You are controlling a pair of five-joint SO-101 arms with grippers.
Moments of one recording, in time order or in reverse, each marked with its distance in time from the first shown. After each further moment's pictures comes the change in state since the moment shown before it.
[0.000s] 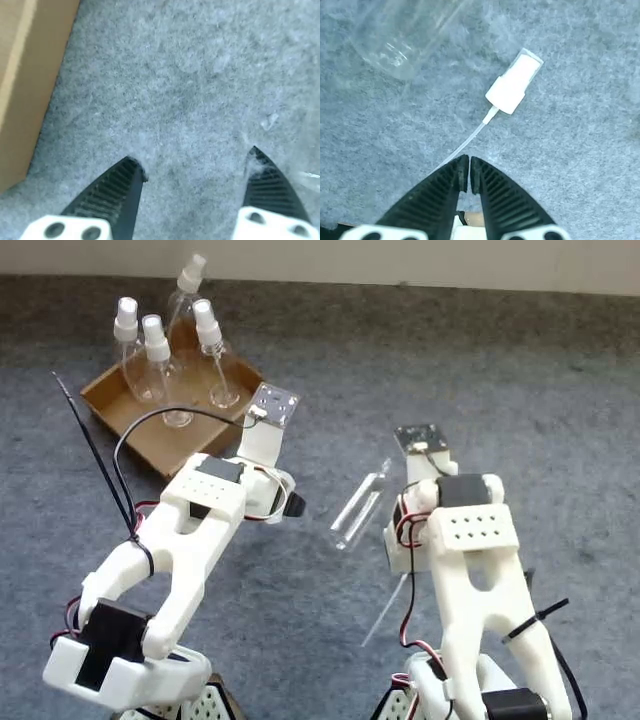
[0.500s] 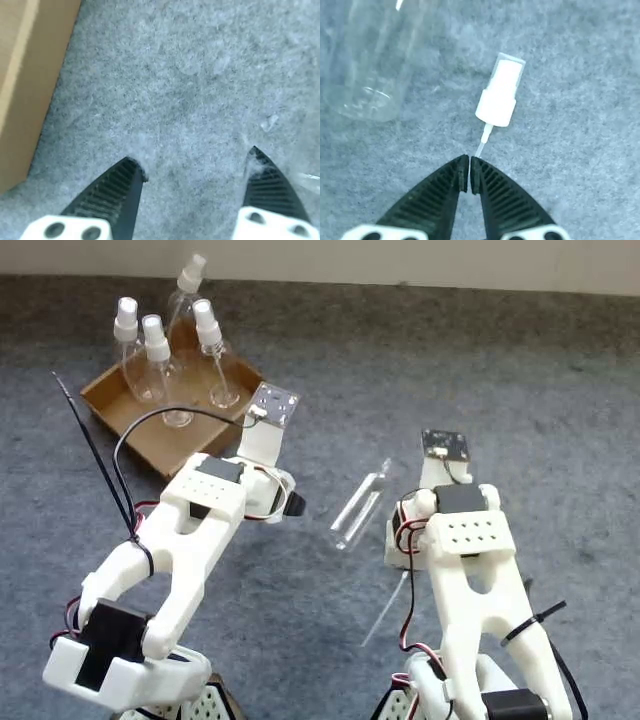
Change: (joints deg) left arm 0.0 0.0 0.0 -0.3 0.0; right arm 0.4 -0.2 4.0 -6.9 -15.9
